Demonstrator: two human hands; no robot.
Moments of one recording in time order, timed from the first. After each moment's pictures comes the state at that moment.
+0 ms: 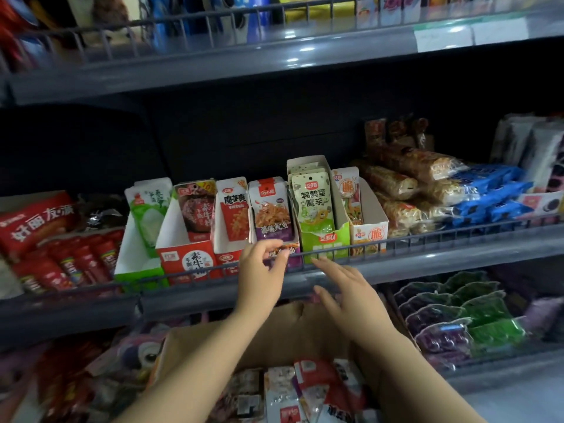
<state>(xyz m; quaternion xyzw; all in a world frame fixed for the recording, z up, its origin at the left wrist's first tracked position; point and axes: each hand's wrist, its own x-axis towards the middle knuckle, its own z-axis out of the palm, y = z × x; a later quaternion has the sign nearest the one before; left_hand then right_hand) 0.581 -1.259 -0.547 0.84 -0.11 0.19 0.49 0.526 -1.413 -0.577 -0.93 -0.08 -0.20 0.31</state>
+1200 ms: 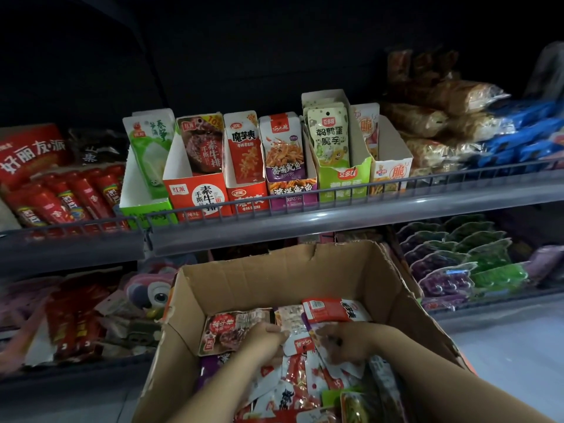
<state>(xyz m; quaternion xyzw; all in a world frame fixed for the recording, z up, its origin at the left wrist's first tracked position) 0.524 -1.190 -0.735 0.81 0.14 -0.27 0.50 0.510 -1.388 -0.713 -0.91 -0.09 0.37 0.15</state>
